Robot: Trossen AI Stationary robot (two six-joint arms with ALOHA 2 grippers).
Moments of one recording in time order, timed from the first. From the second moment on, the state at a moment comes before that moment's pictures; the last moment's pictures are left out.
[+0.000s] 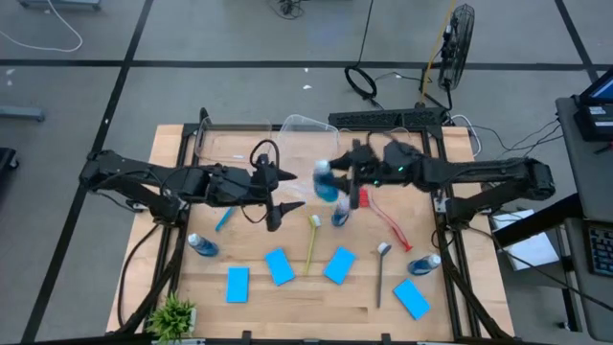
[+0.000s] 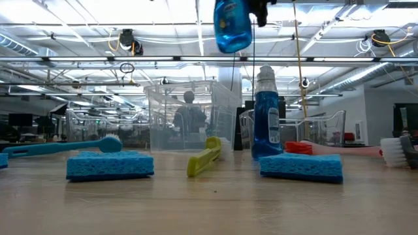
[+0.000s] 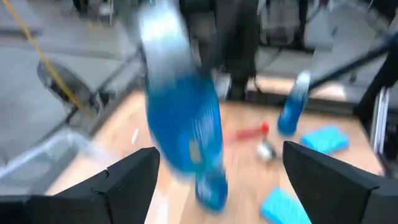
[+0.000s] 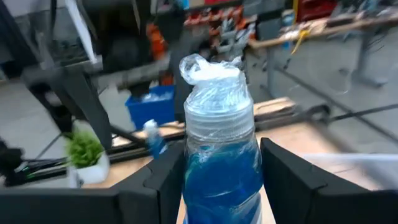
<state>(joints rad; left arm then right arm) -0.17 1.30 1.22 -0.32 -0.36 -0.16 -0.10 1.22 0.99 0.15 -0.02 0.21</state>
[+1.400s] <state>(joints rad) -0.18 0.77 0.64 -0.02 -0.36 -0.22 -0.47 0.93 0.75 -0.07 0.40 0.07</state>
